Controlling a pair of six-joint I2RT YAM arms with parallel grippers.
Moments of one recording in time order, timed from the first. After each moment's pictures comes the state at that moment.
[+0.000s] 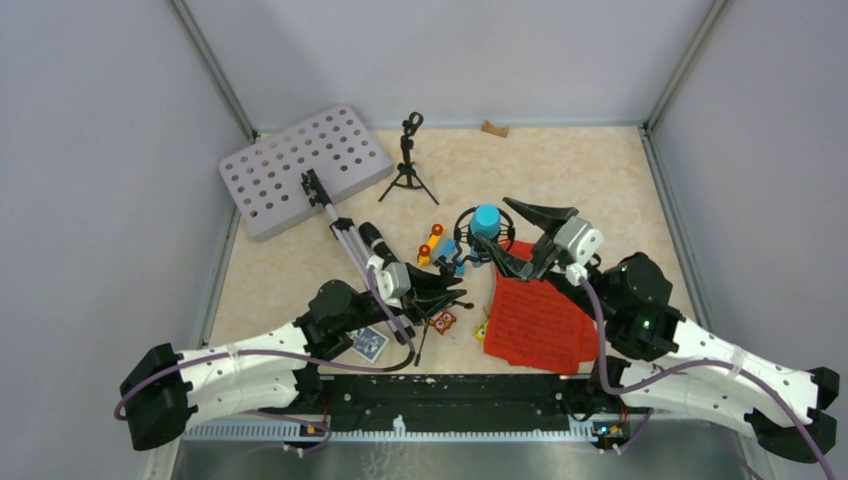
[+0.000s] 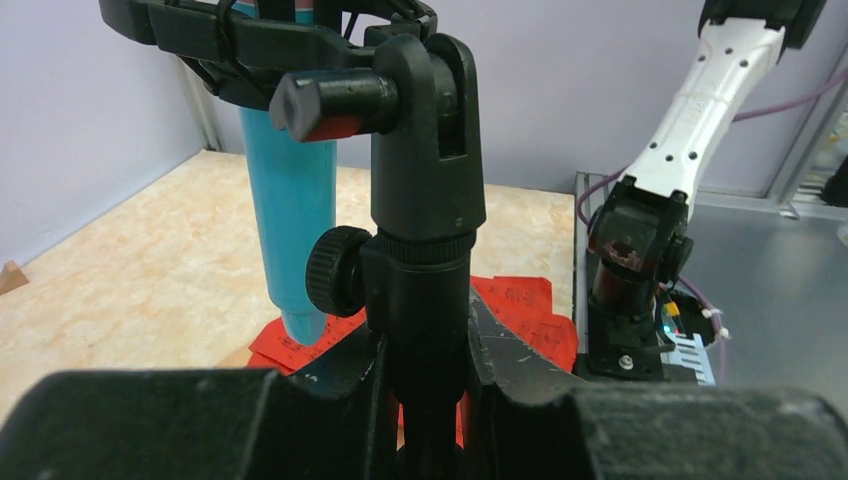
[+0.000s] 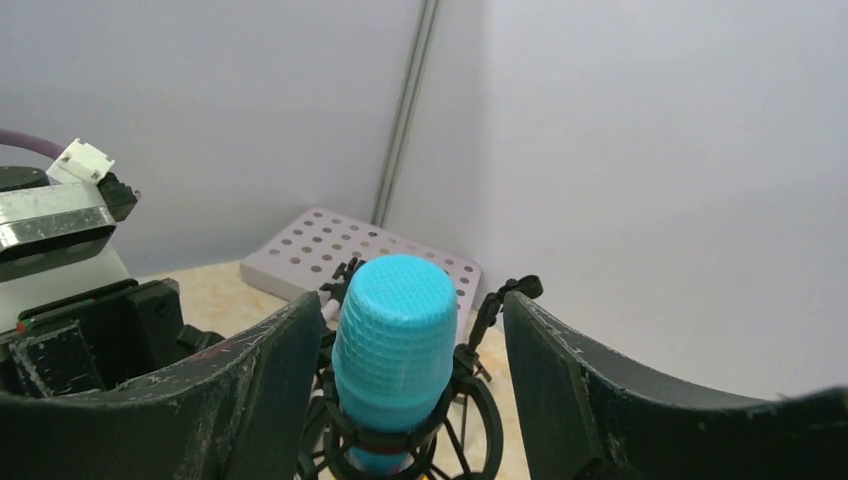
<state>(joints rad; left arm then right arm) -1.02 0.90 0.39 0.79 0.29 -0.07 1.08 0.67 0.77 0.29 0.13 -0.34</state>
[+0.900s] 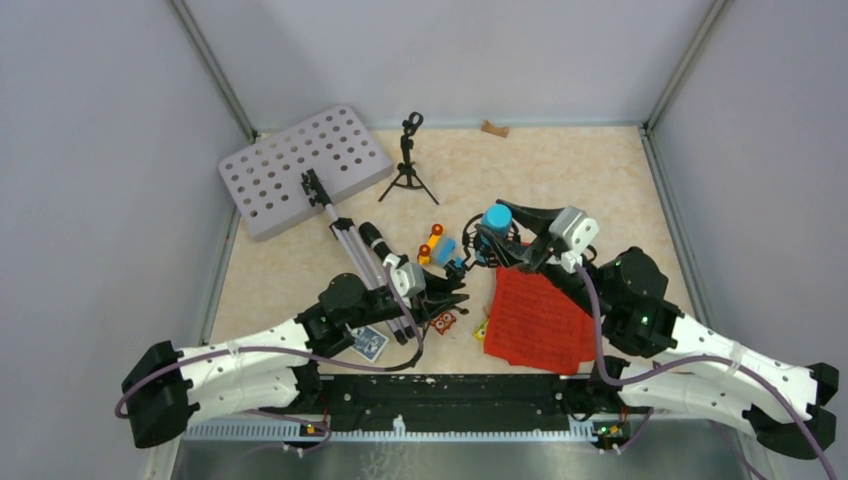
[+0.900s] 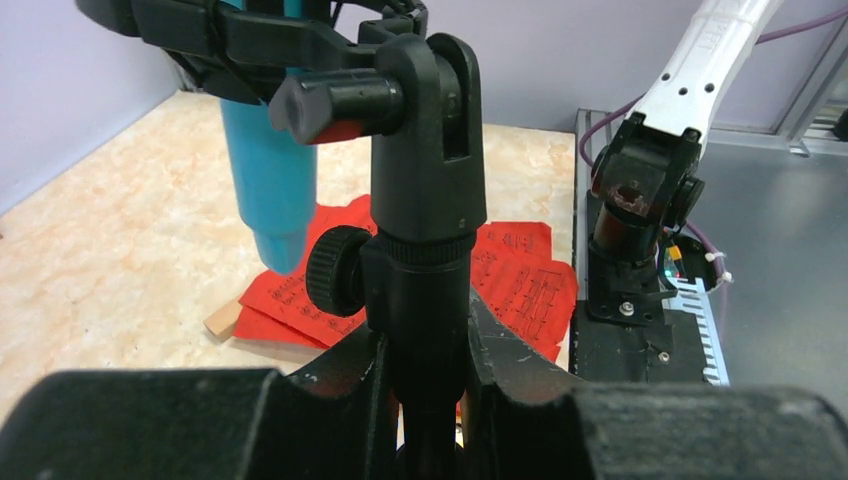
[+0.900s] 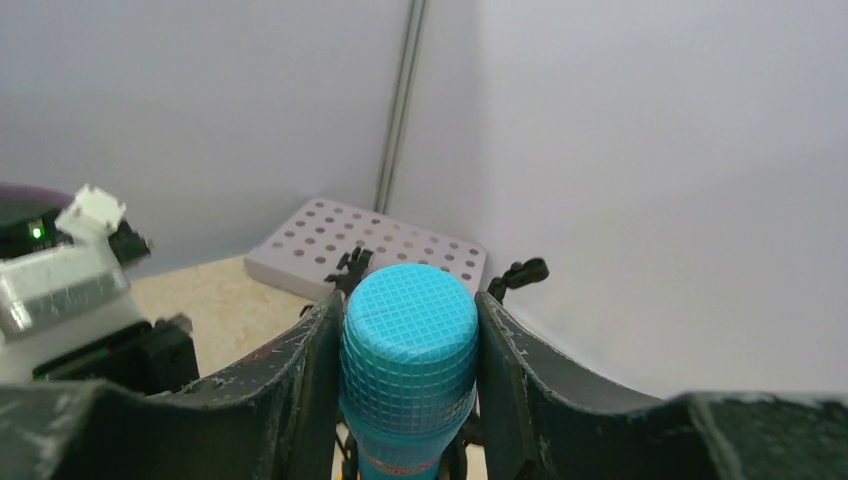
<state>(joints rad) -1.02 0.91 0.43 0.64 0.32 -0.02 1.09 0.70 0.79 0.28 0.17 -0.30</state>
